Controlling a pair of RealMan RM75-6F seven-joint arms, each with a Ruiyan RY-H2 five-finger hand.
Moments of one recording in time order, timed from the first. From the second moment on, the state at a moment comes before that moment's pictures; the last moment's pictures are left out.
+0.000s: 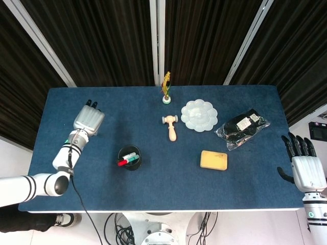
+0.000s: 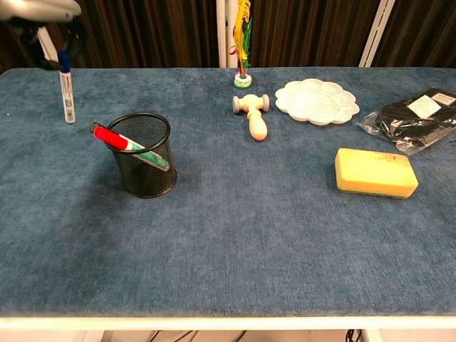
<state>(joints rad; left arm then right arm) -1.22 -1.20 0.15 -1.64 0.48 0.96 0.80 0.14 -1.07 0.10 -1.67 -1.40 1.41 -0.18</state>
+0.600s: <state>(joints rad) -1.12 -1.34 0.07 -1.55 0.66 1.06 0.74 0.14 -1.07 0.10 -1.68 -1.40 1.41 -0.18</state>
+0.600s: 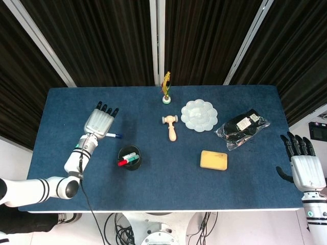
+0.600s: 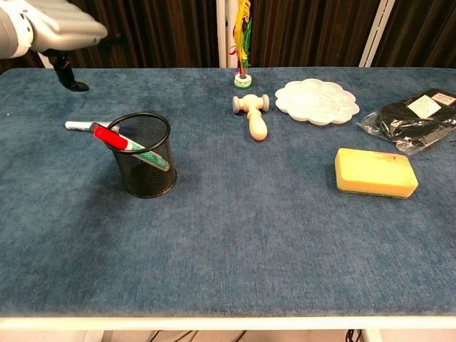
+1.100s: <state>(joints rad) -0.75 -1.20 0.06 -1.62 1.22 1.33 0.16 0.14 -1.08 0.07 -1.58 -1.51 1.42 -0.04</state>
